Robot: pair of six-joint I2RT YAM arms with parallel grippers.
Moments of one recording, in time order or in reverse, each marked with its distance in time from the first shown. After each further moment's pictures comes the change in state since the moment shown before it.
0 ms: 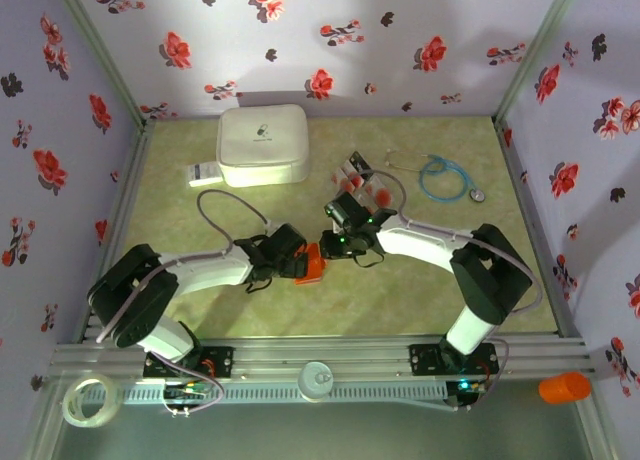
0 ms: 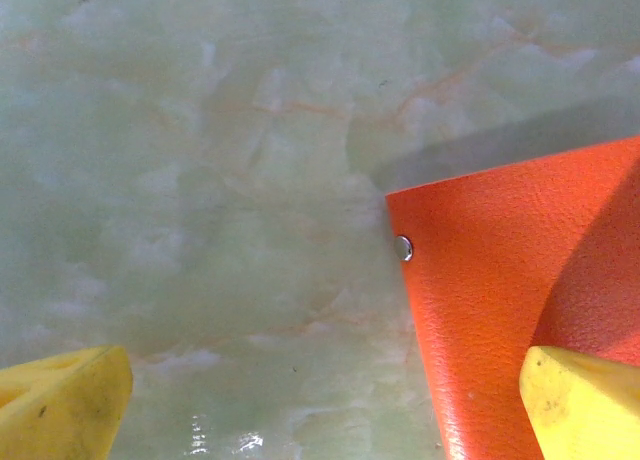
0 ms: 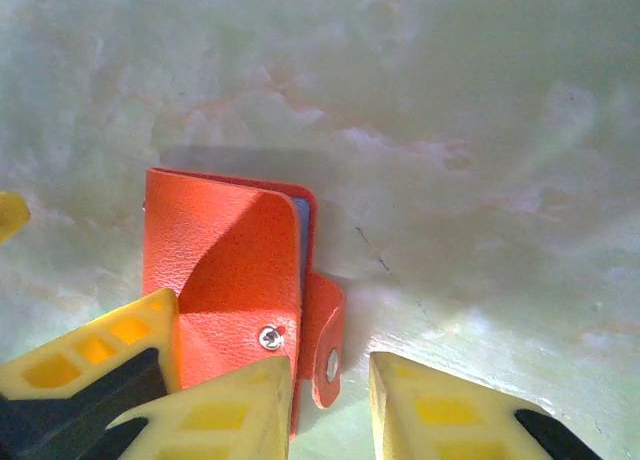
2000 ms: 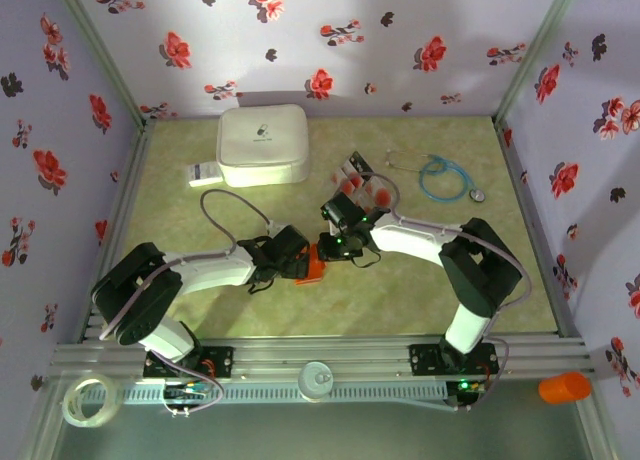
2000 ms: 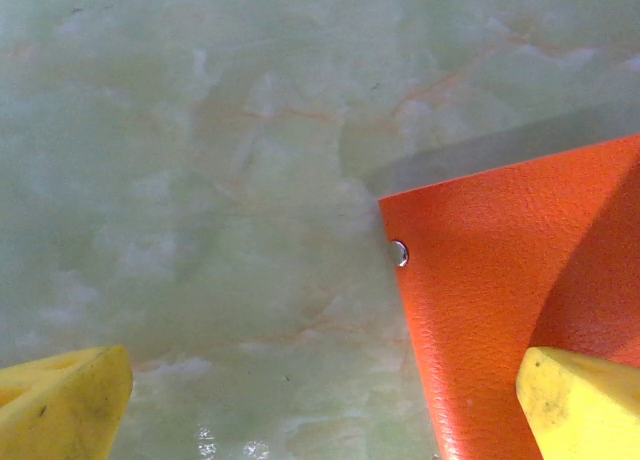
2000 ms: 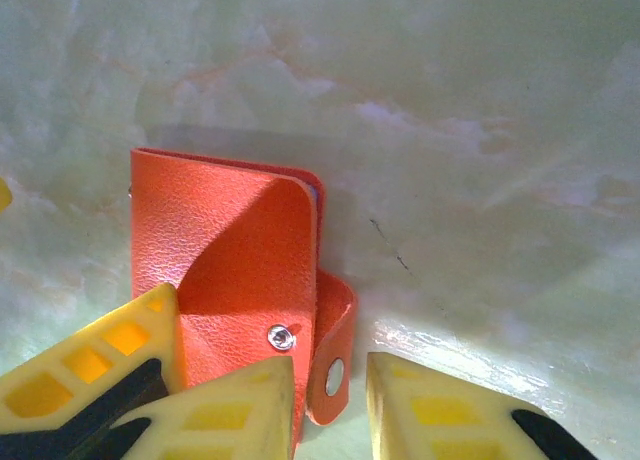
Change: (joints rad) left arm -0.014 0.019 0.006 0.007 -0.025 0.000; right arm 0.002 0.068 0.027 -0.008 -0.049 -0.005
